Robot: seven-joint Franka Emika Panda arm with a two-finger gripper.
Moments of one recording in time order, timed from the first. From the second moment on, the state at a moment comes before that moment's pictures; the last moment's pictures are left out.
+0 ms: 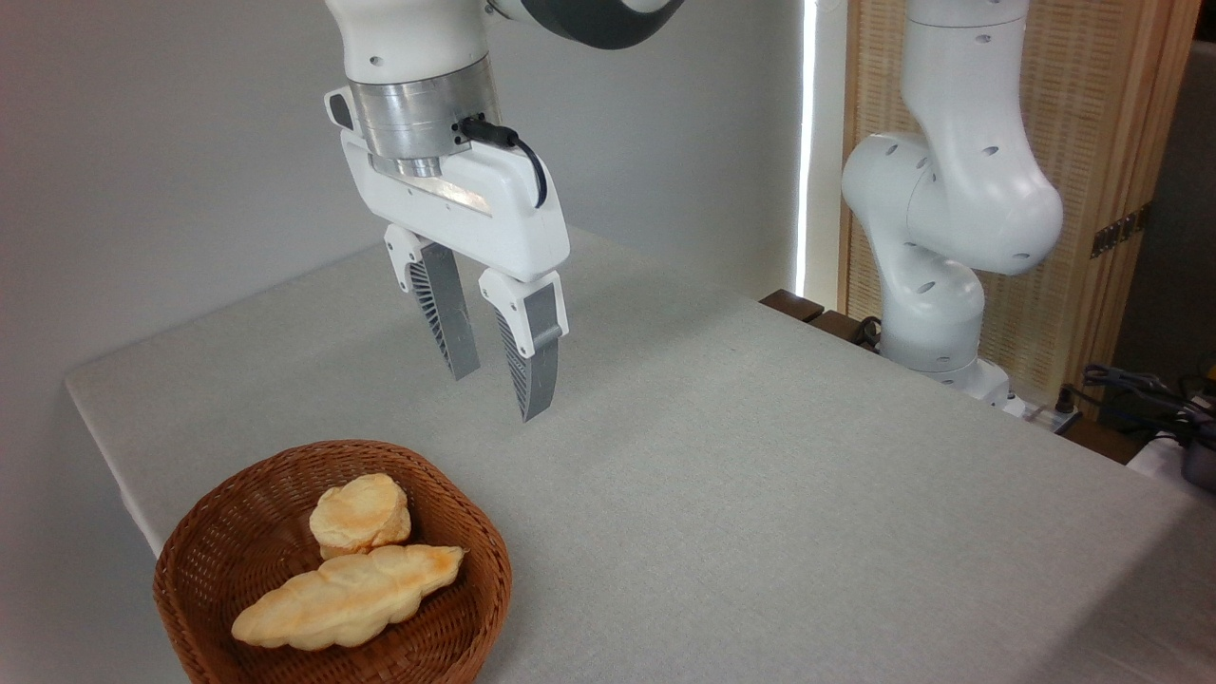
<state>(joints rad) -0.15 -0.01 0.10 -1.71 -0.01 1.70 0.66</state>
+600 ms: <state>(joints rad) -0.15 -0.01 0.10 -1.71 -0.01 1.70 0.66</state>
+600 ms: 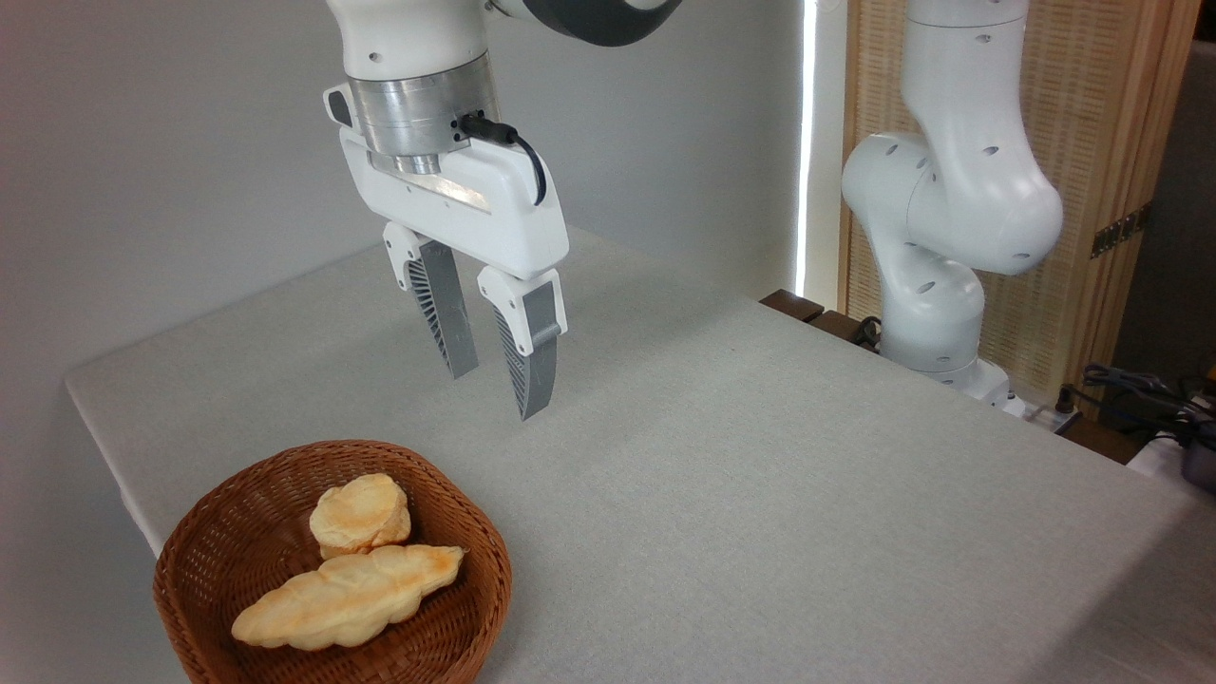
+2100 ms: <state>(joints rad) -0.15 0.04 0.10 -1.70 -0.06 1.86 0.66</state>
